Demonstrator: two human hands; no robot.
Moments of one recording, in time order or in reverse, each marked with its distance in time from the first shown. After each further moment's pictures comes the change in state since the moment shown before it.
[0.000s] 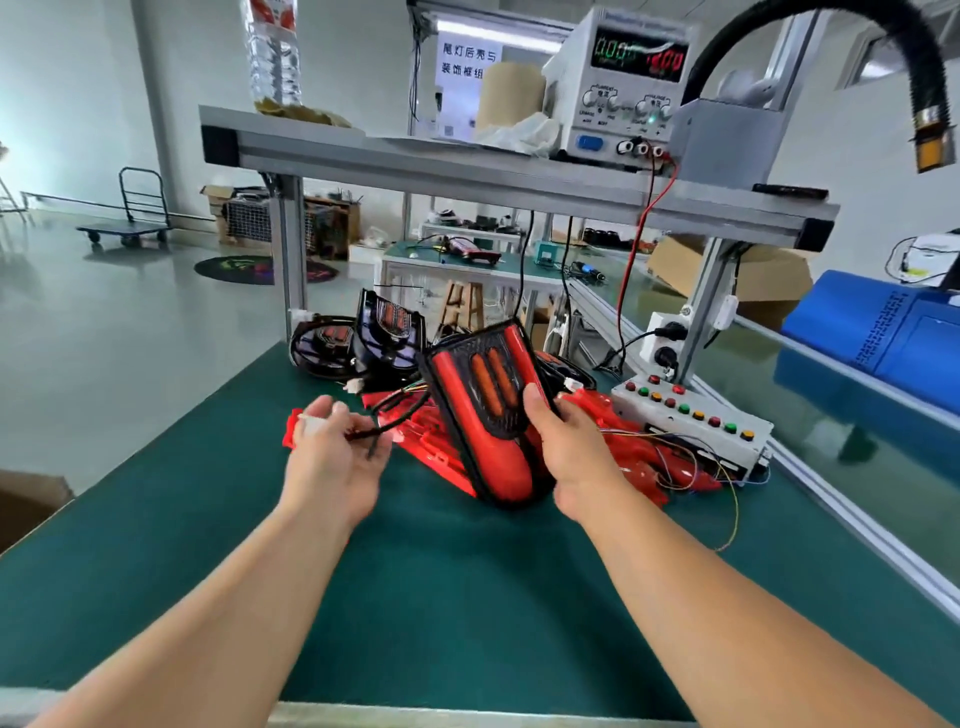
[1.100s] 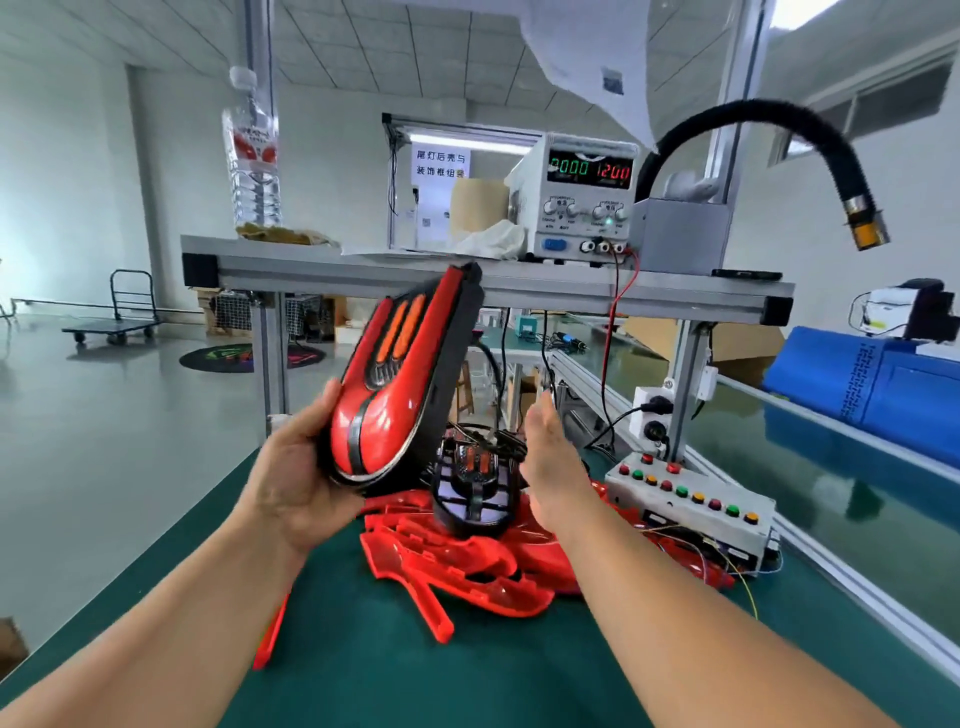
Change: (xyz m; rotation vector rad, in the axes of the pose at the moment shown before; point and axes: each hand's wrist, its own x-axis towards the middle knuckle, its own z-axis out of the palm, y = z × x) left_hand 0.009 0.071 0.064 0.036 -0.670 -0.159; right_hand 0.061 -0.059 0.019 -0.036 -0.013 -0.135
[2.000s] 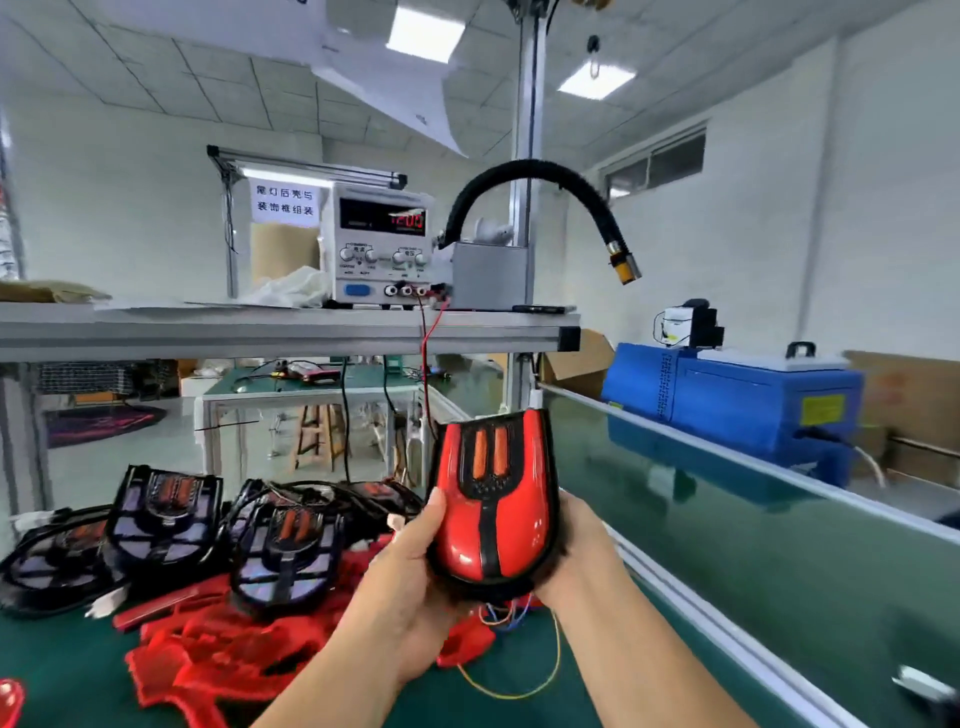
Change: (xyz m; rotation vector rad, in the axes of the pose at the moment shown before) left_hand 0.011 -0.184 0.139 0.219 -0.005 -0.396; right_hand -0.084 -0.051 -0.151 0.821 0.202 0.266
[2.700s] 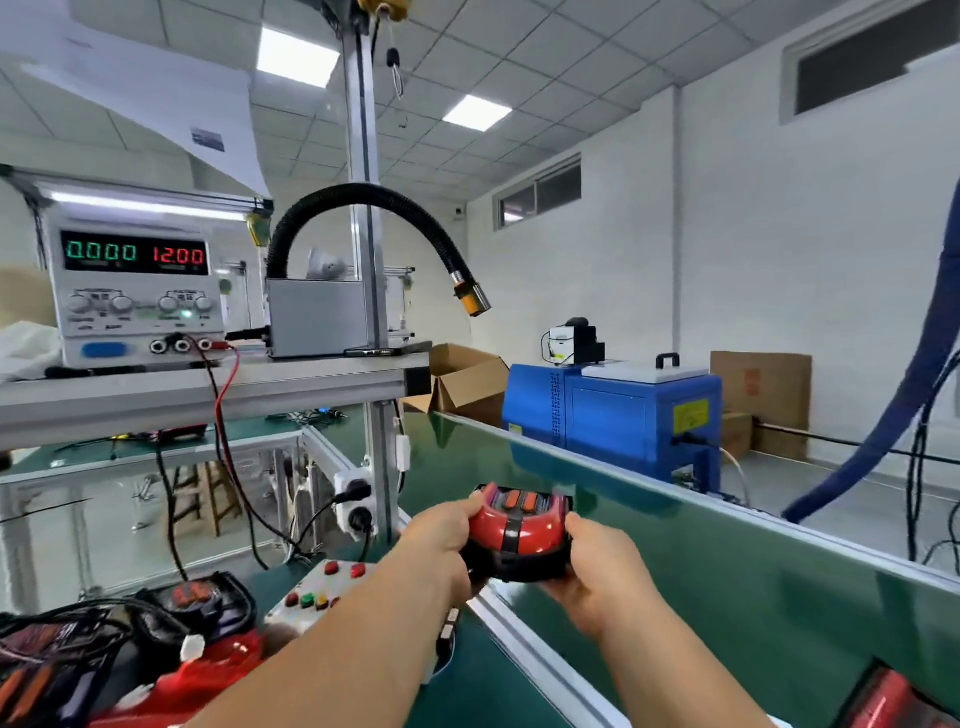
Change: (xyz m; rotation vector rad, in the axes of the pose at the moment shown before) left_hand 0.151 -0.044 0.190 0.149 0.032 -0.298; right_hand 0.022 -0.159 -0.127 -0.259 0.562 -0.275
